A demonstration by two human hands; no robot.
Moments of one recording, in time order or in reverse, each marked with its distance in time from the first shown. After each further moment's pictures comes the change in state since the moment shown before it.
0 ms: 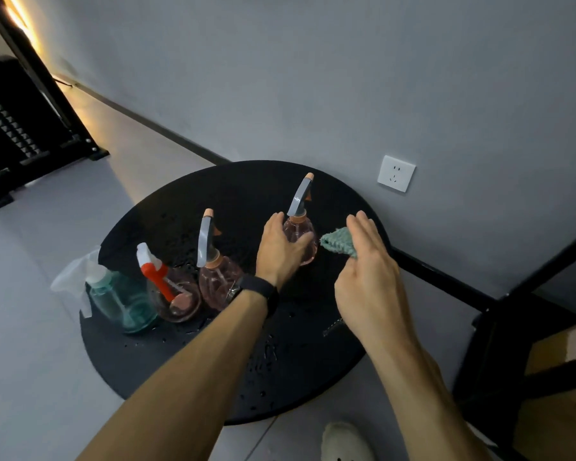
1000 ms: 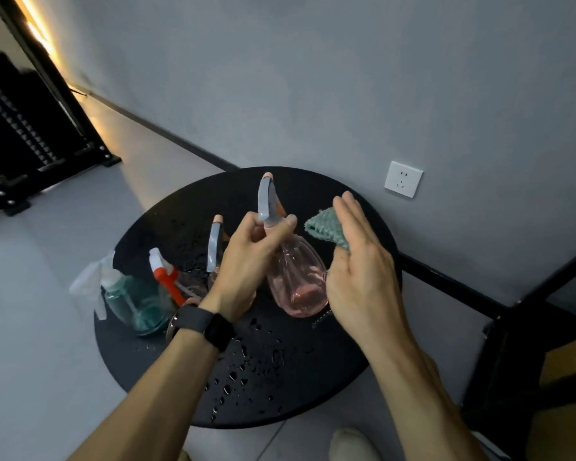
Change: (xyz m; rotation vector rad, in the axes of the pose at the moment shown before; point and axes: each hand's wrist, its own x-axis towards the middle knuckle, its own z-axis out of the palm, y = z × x) left_hand -0.057 0.028 -0.066 -0.489 -0.053 0.047; right_hand -0.002 -0.024 0.001 0.141 0.030 -0.182
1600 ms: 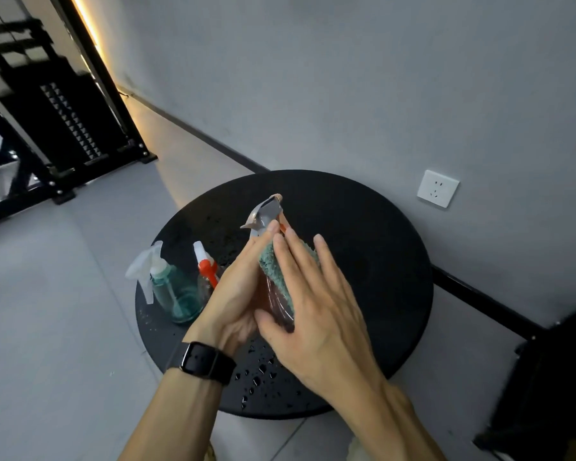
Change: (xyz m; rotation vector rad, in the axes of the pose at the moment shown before) left_hand -0.041 0.010 -0.046 -0.618 -0.097 -0.292; right_hand -0.042 -0.018 0.060 -0.372 -0.268 -0.333
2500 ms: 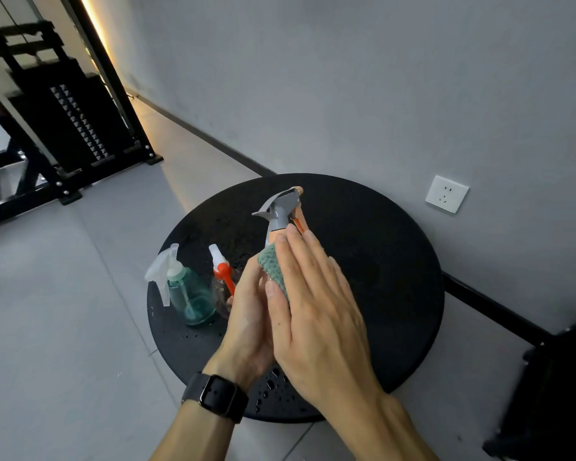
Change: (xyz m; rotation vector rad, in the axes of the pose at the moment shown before) left_hand -0.024 -0.012 -0.004 -0.103 0.035 0.194; right_hand 0.009 -0.031 0.015 -0.075 0.243 -0.026
